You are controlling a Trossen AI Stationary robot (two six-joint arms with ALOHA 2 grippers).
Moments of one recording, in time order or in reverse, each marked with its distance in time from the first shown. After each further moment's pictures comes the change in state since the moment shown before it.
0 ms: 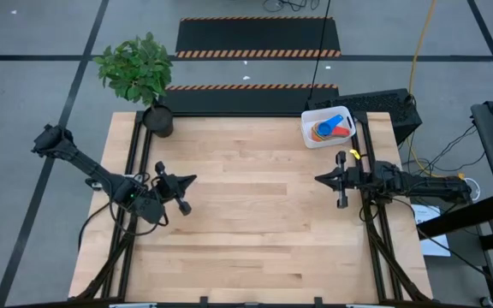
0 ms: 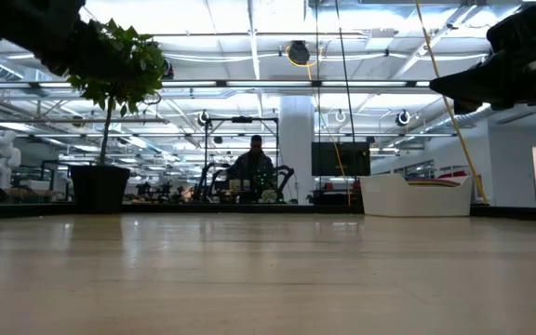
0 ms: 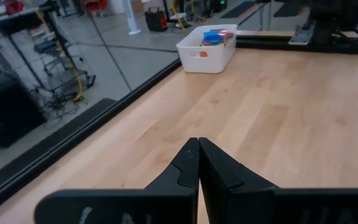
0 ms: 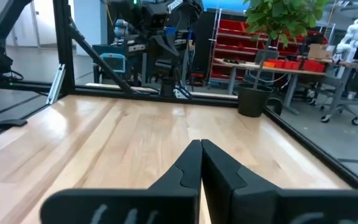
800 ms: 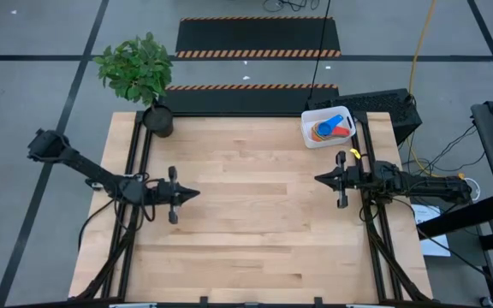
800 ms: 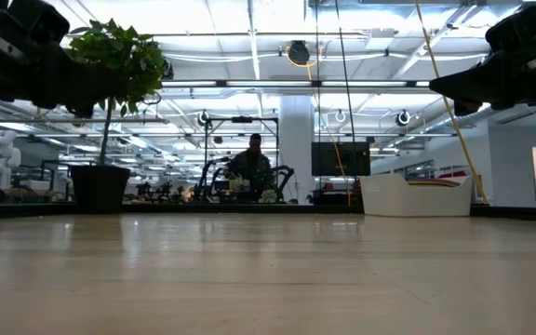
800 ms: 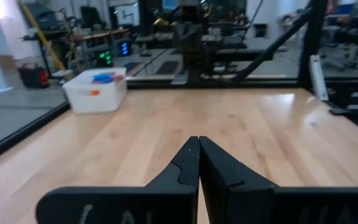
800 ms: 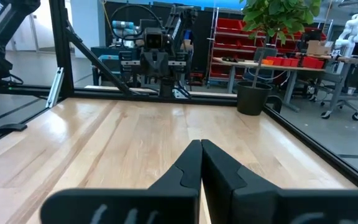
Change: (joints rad) left arm 0.142 -0.123 -0.504 0.992 0.605 0.471; right arm 0.000 0.005 0.000 0.015 0.006 0.026
